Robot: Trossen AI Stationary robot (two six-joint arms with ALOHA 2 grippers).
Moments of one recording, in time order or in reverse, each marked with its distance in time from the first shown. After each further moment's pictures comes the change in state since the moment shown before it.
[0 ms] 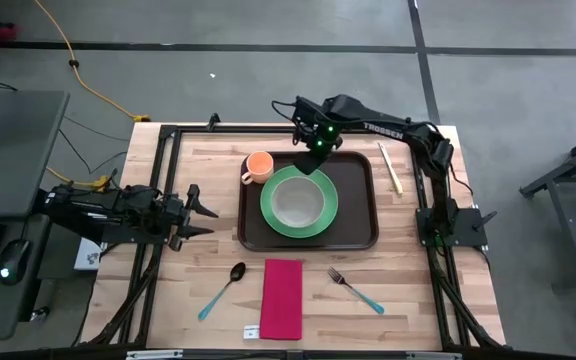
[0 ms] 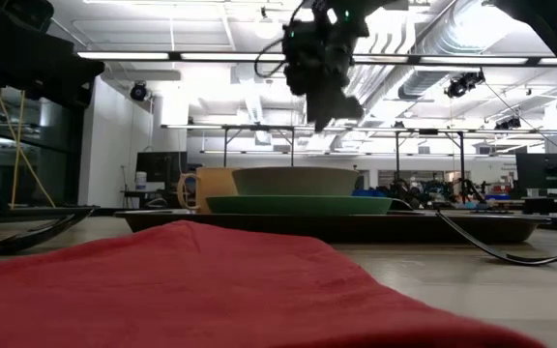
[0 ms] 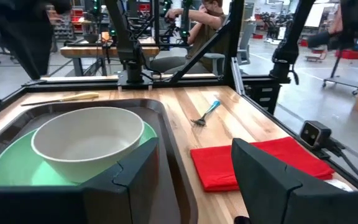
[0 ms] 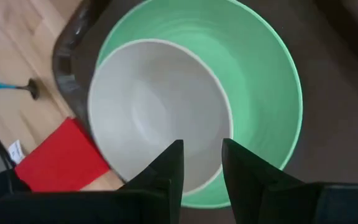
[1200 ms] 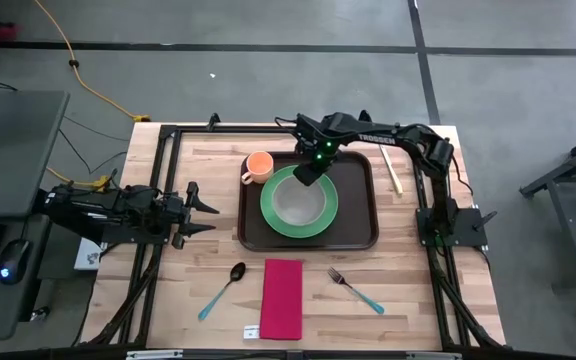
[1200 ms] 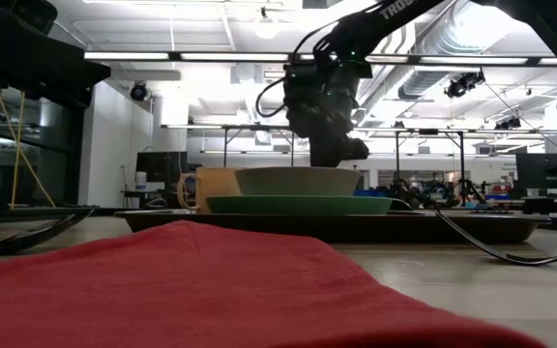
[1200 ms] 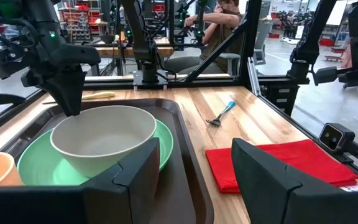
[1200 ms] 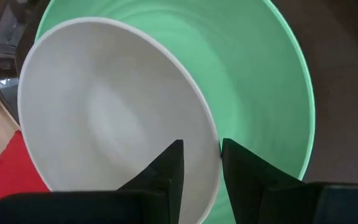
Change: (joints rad) left arm 0.000 0.000 0.000 0.000 -0.067 0.010; right arm -0.003 -0.001 -0.305 0.281 0.010 0.033
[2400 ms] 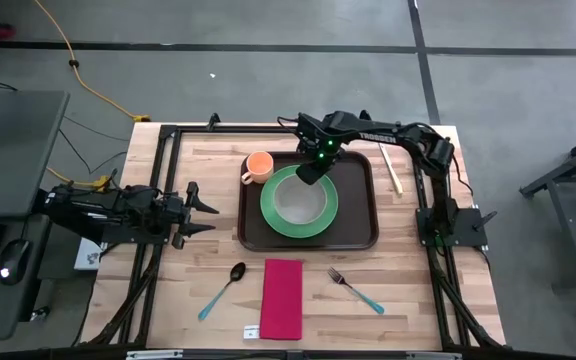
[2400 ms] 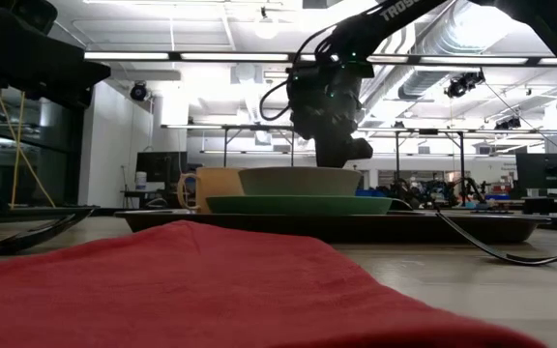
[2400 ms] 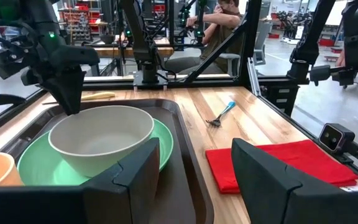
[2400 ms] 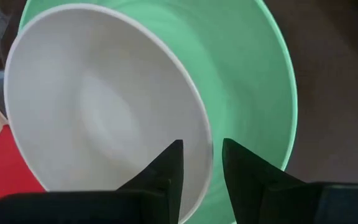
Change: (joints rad) left arm 0.000 0.000 0.000 0.001 0.000 0.000; right arm -0.018 0.000 0.002 -0.040 0.021 -0.026
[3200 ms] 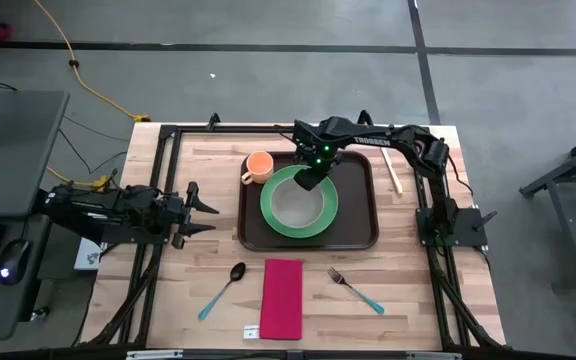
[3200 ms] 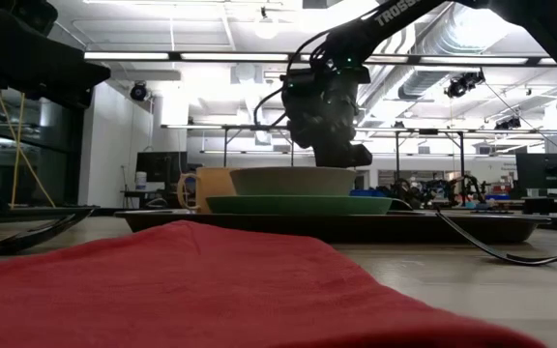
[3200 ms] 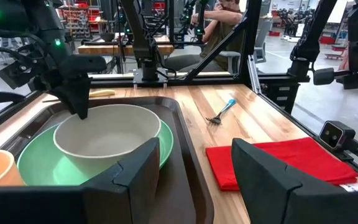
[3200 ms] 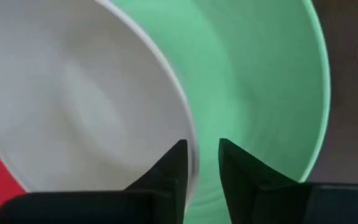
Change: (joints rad) left arm 0.000 0.000 0.000 -0.008 0.000 0.000; right arm 0.029 0.036 -0.003 -0.002 -0.005 0.013
